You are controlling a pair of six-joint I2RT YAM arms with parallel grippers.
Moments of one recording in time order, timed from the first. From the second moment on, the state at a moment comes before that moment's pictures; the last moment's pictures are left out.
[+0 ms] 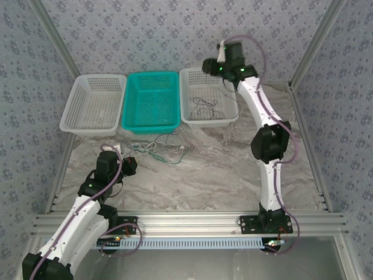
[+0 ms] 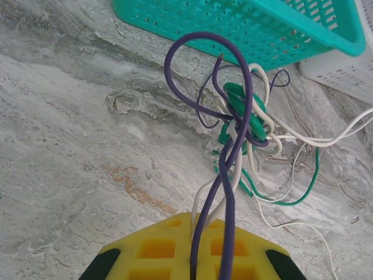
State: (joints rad) left arm -0.30 0.61 0.35 -0.38 0.09 -0.58; right arm 0.30 2.24 2.34 -0.67 -0.20 0.35
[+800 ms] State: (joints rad) left arm -0.31 0.65 0.37 -0.32 0.21 -0.50; right arm 0.74 1.60 1.12 -0.18 -0.04 0.49
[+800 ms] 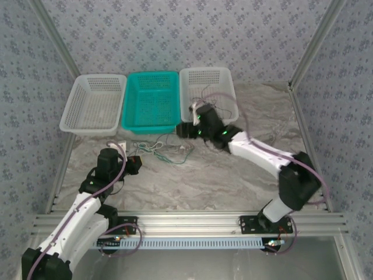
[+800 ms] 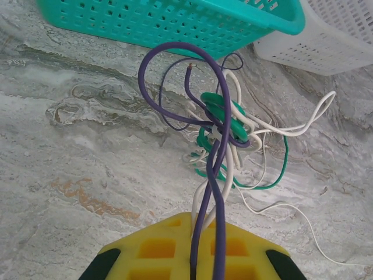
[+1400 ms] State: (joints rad) left arm -0.31 0.63 0.37 -0.34 0.21 -0.49; right arm 0.87 2.08 1.22 0.21 0.18 0.59
